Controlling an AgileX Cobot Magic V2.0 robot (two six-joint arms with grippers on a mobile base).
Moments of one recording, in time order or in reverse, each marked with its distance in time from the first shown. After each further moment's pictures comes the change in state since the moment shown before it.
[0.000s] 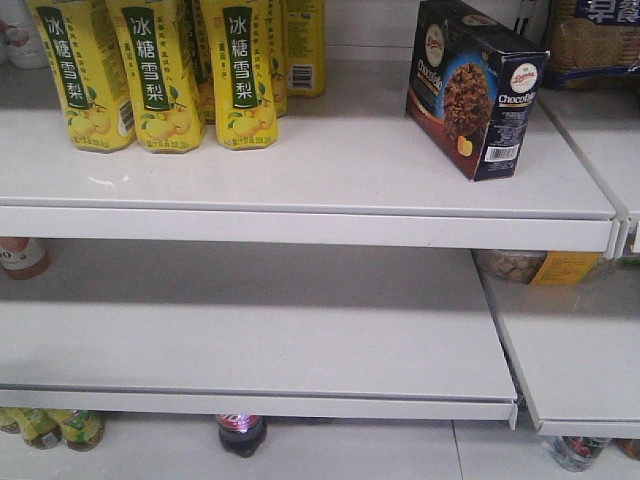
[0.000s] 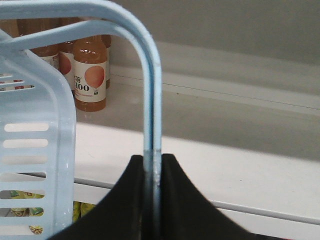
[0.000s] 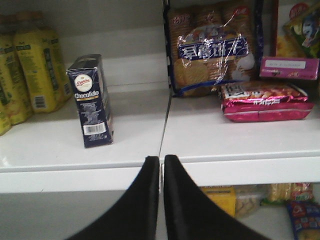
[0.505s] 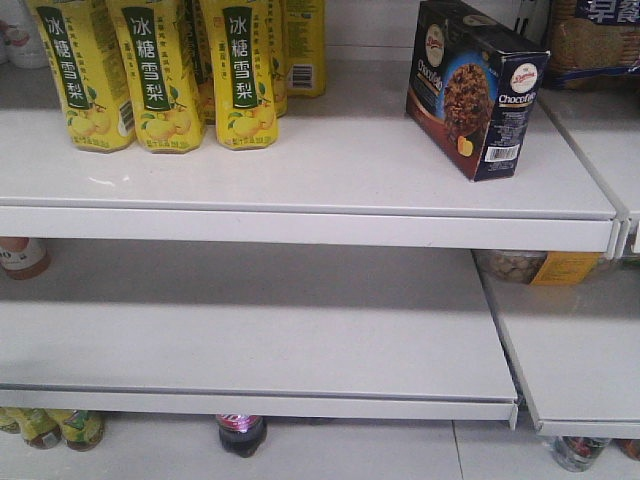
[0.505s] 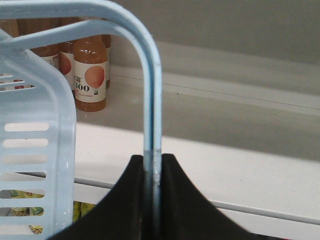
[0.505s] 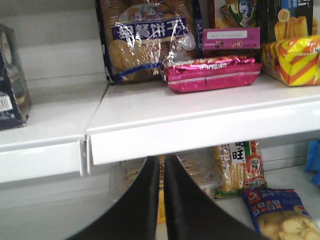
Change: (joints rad) left arm 0.000 0.000 0.000 0.000 0.000 0.000; right arm -0.400 0.000 0.458 0.418 -0.524 -0.381
